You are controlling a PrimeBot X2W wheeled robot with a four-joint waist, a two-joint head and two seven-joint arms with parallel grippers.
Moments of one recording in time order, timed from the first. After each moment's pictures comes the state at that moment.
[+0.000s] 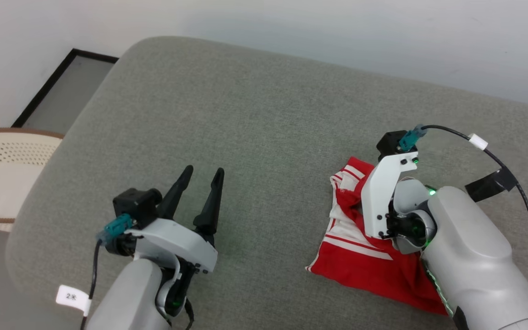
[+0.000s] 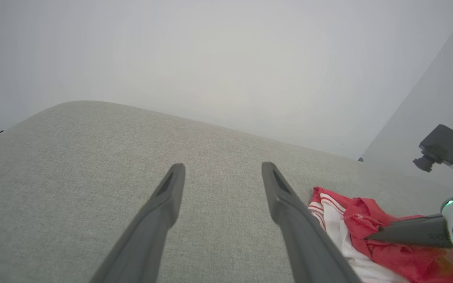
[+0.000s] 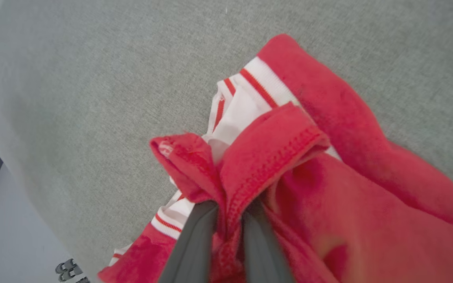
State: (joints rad) left arm -0.44 0.18 -0.34 0.49 -0.56 -0.13 -0.26; right arm -0.78 -0.05 0.32 0.85 0.49 0.13 0.67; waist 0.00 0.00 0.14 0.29
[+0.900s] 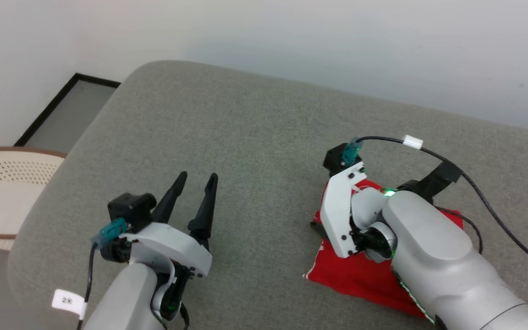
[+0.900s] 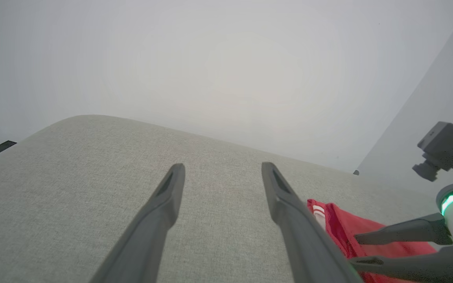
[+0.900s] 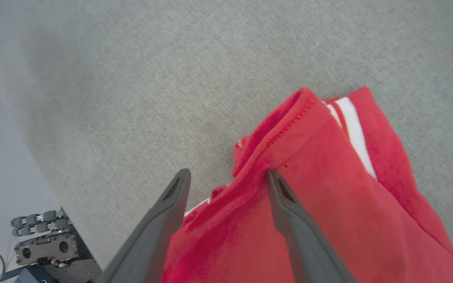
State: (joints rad) left arm -0.44 0.19 -0.33 0.52 -0.57 -0.13 -0.26; right arm -0.85 -0.05 0.68 0.88 0.57 0.13 0.66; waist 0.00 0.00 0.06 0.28
